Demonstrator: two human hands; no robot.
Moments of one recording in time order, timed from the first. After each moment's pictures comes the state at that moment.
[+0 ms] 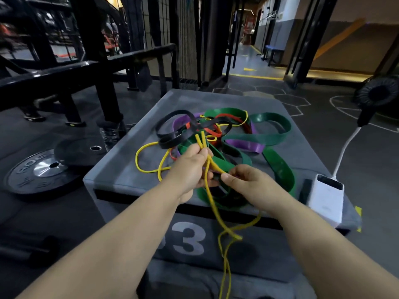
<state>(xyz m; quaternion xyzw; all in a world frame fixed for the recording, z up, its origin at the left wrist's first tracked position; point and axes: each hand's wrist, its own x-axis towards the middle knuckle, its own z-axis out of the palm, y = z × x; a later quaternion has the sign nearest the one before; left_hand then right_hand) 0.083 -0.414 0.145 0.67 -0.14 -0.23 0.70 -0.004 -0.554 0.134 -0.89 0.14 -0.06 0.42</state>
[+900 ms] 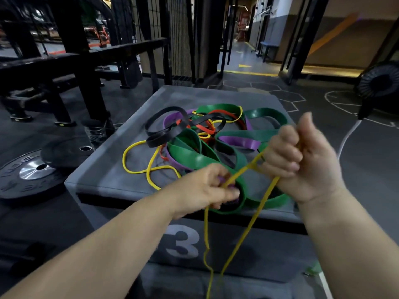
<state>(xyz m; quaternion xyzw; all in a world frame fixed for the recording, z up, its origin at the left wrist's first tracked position) 0.068 -0.422 0.126 0.69 -0.35 -0.34 0.53 -0.009 -0.616 0.163 -0.34 -0.23 0.05 0.91</state>
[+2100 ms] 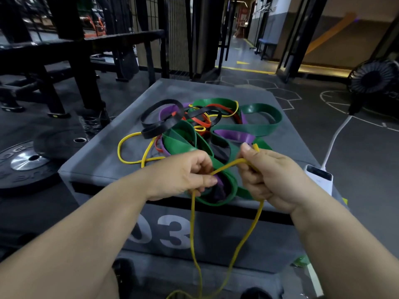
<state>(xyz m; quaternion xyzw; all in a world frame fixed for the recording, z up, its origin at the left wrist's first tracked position) 0.072 -0.398 0.143 0.71 -0.41 -0.29 0.50 -0.036 -0.568 0.157 -0.68 0.07 -0.02 0.73</state>
